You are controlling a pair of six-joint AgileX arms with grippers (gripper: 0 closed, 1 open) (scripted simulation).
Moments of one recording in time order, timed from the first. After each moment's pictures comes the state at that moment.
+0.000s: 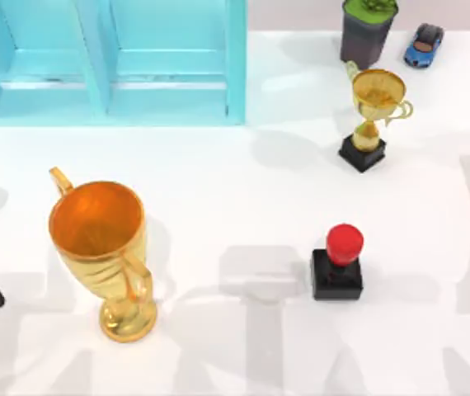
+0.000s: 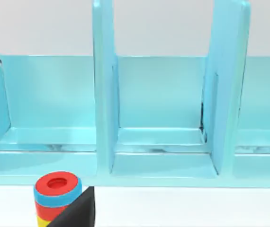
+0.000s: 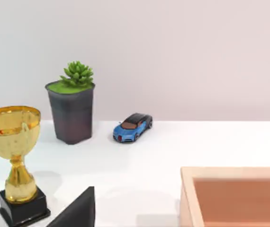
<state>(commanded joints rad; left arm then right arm) 0.00 0.00 0.00 0.00 0.00 0.00 0.00 0.00 0.00 0.00 0.00 0.00</state>
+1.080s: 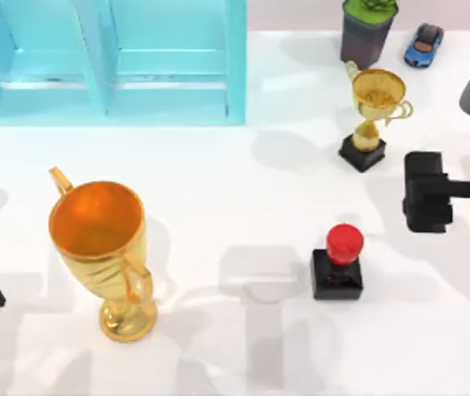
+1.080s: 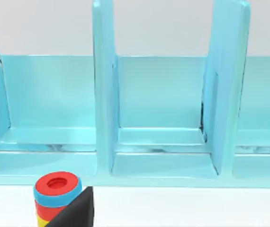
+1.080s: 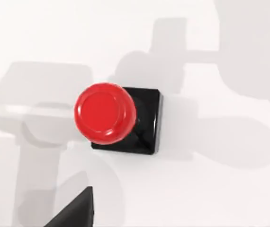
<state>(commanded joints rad) 0.00 0.00 0.00 0.00 0.00 0.00 0.49 1.22 1.04 -0.87 0.02 0.45</state>
